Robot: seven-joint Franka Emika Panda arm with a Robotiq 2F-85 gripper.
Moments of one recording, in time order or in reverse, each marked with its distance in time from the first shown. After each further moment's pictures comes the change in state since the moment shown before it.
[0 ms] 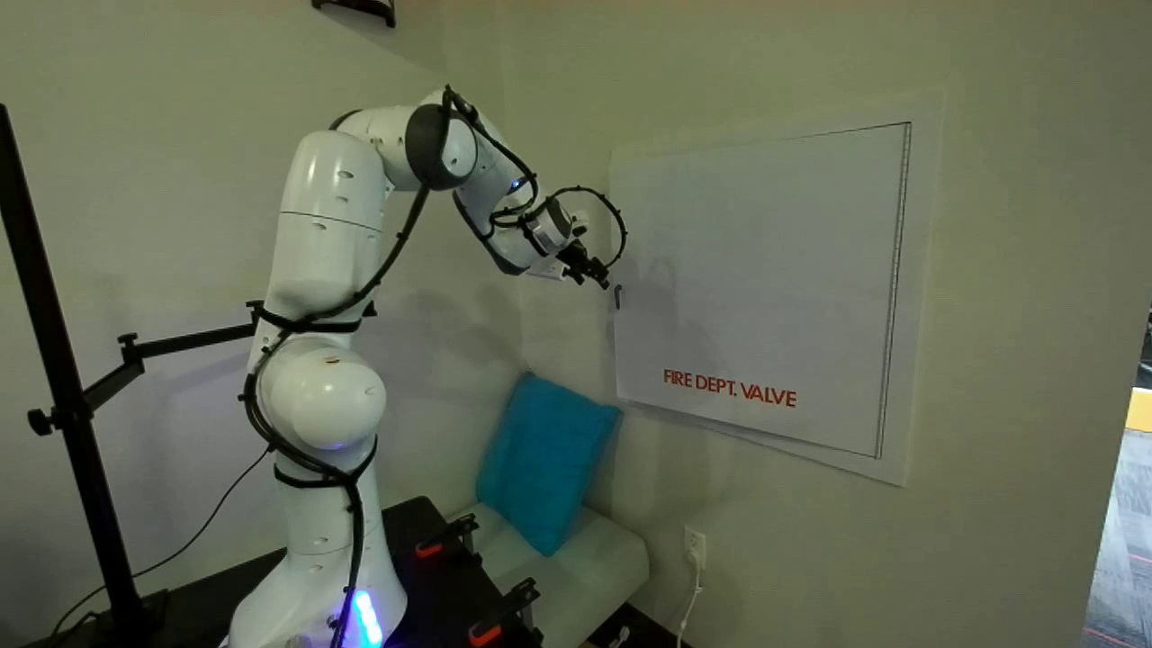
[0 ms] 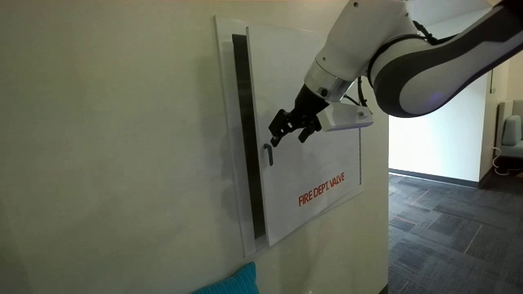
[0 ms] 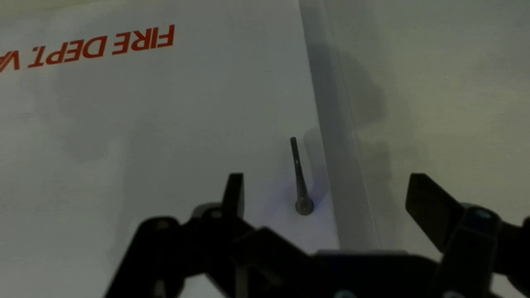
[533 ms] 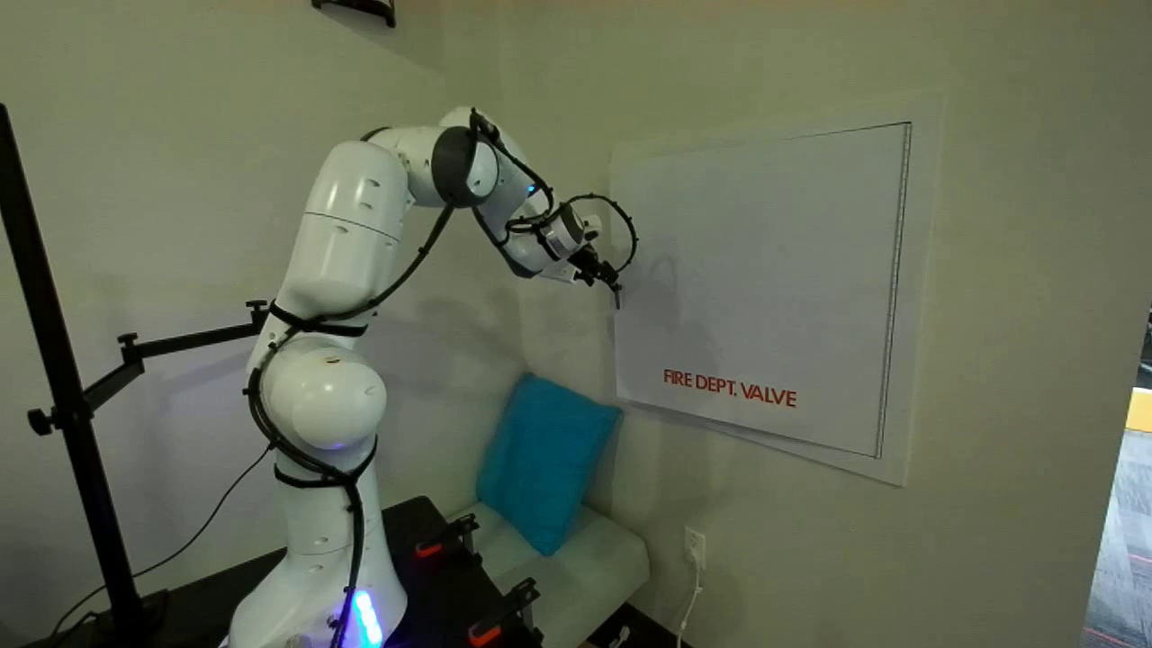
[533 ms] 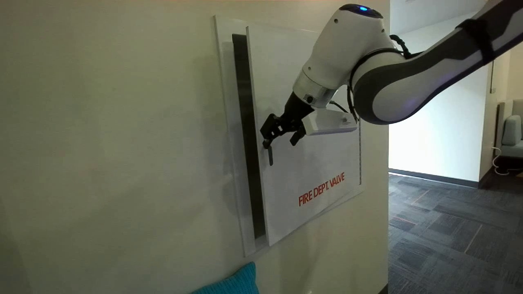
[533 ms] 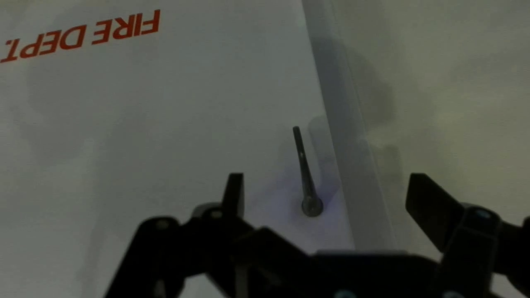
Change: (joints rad) arm 0.003 0.118 -0.002 0.135 -0.002 -0.016 -0.003
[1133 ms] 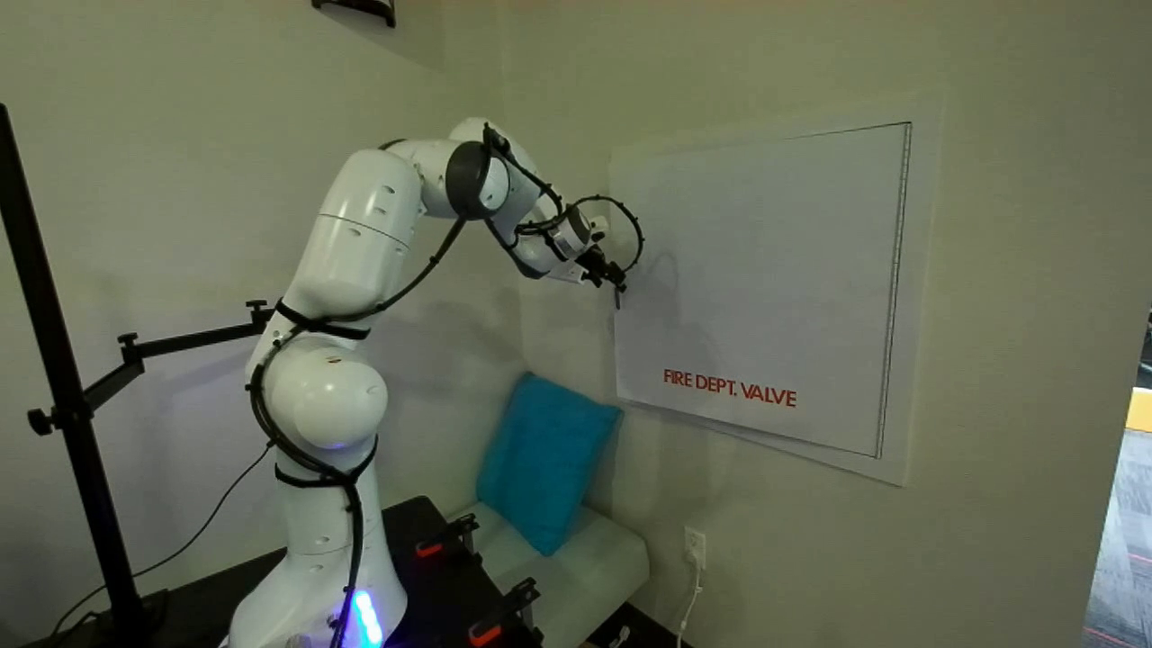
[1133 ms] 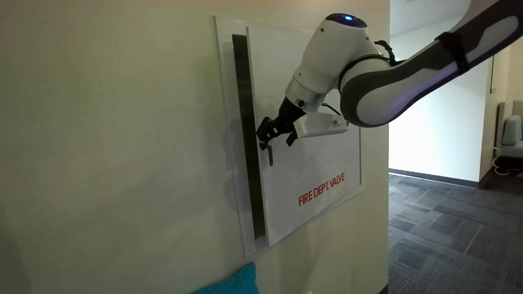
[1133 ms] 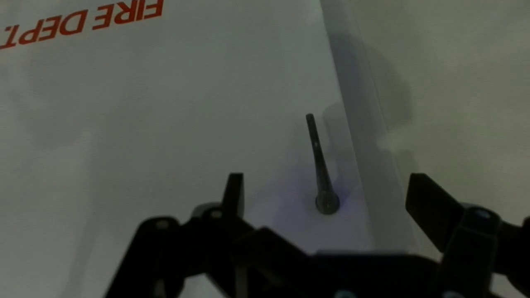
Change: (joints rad) arm 0.014 0.076 -0.010 0.107 -0.027 -0.050 -0.001
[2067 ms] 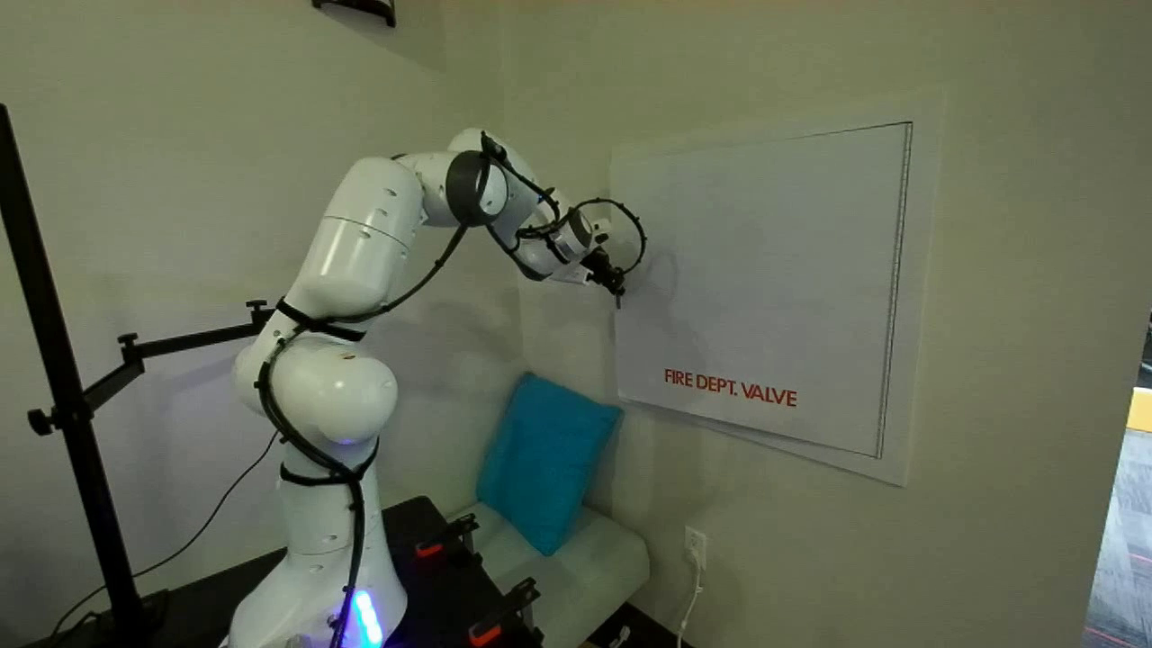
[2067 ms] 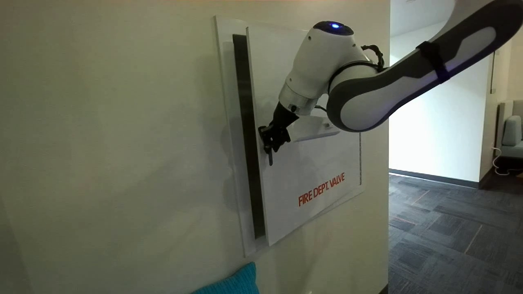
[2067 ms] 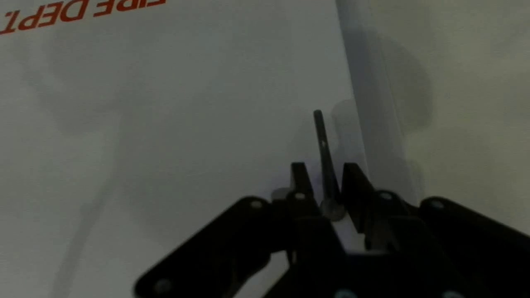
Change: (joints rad) arm 0.151 0.052 -0.173 0.084 0.092 -0.014 -0.068
